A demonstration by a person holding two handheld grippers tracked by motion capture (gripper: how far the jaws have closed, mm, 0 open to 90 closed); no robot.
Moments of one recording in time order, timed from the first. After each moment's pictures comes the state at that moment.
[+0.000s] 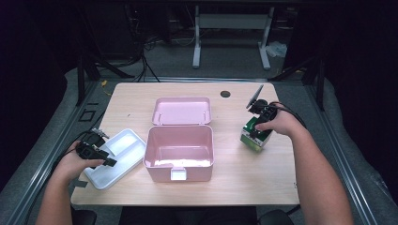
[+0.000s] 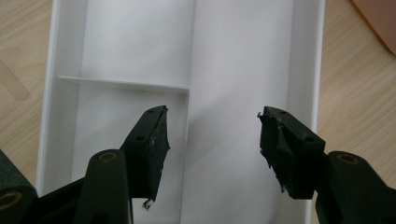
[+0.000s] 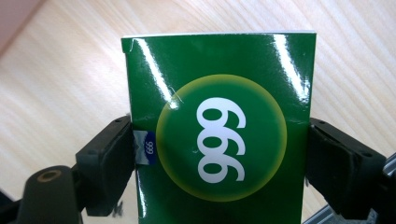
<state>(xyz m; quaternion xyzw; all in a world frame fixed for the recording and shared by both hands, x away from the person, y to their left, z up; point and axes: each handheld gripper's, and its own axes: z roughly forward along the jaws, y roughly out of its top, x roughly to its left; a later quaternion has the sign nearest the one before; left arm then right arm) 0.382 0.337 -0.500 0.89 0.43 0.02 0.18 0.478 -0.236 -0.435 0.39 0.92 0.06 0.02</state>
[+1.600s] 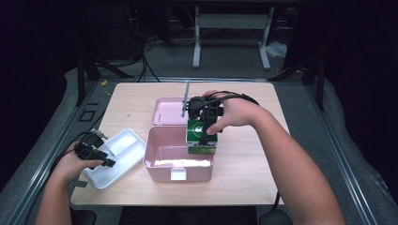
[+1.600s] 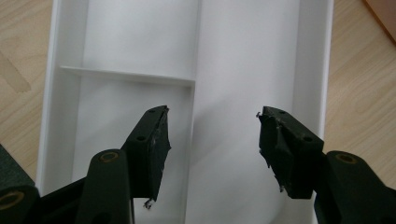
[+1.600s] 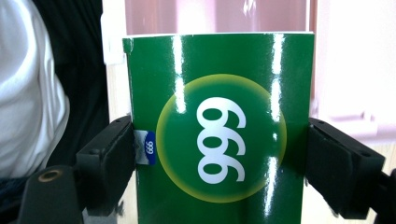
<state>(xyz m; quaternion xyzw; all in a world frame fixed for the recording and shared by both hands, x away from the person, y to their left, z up) 0.382 0.343 -0.503 0.88 0.43 0.02 0.18 0.404 -0.047 -0.333 0.02 1.00 0.10 0.01</state>
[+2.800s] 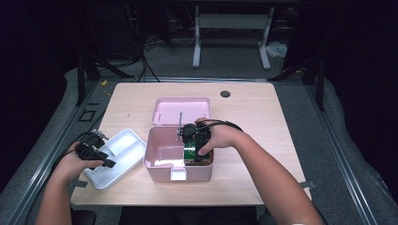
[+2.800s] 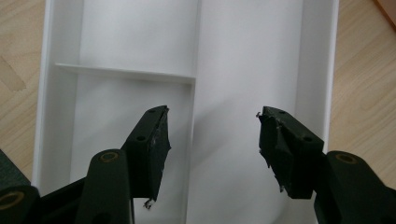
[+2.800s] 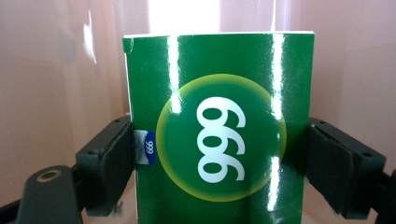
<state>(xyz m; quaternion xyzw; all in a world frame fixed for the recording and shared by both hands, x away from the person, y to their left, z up) 0.383 0.341 -0.506 0.89 0.43 0.01 0.17 0.418 -0.025 -0.456 0.02 1.00 0.06 0.01</state>
